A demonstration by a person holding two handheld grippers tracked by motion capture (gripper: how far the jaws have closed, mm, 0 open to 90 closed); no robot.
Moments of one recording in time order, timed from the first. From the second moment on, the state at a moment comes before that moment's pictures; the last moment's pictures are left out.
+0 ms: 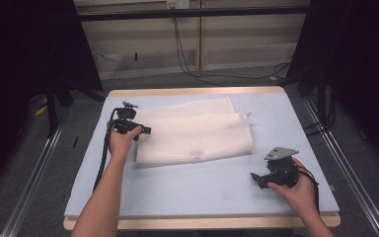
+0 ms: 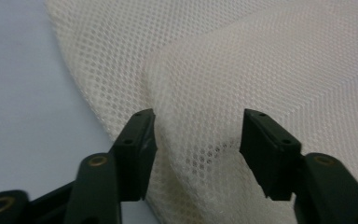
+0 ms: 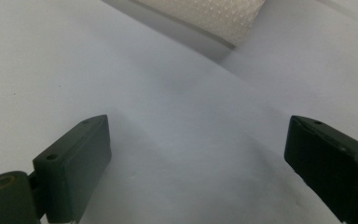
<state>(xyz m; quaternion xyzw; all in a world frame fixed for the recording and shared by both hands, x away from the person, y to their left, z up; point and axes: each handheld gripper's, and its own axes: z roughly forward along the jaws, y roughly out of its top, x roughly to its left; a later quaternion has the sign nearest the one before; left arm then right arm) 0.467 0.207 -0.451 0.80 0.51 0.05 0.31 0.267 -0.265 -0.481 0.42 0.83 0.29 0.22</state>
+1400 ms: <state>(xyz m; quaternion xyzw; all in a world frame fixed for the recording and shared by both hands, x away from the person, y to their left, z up) 0.375 0.156 -0.414 0.82 0.39 0.02 0.43 0.263 -0.246 -0.474 0.41 0.83 0.32 0.20</state>
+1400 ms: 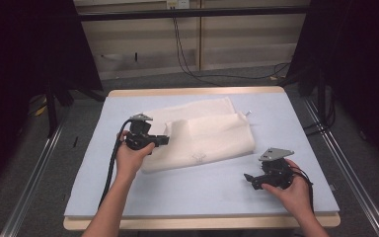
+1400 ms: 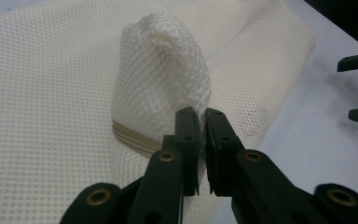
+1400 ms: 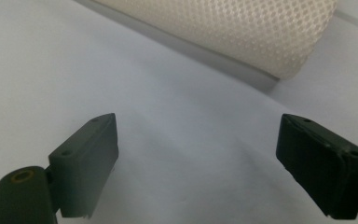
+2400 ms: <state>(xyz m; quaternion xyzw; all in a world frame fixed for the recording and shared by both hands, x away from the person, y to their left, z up) 0.323 0.122 -0.443 0.86 0.31 0.00 0.41 0.293 -0.183 -0.448 0.45 0.79 0.37 0.16</state>
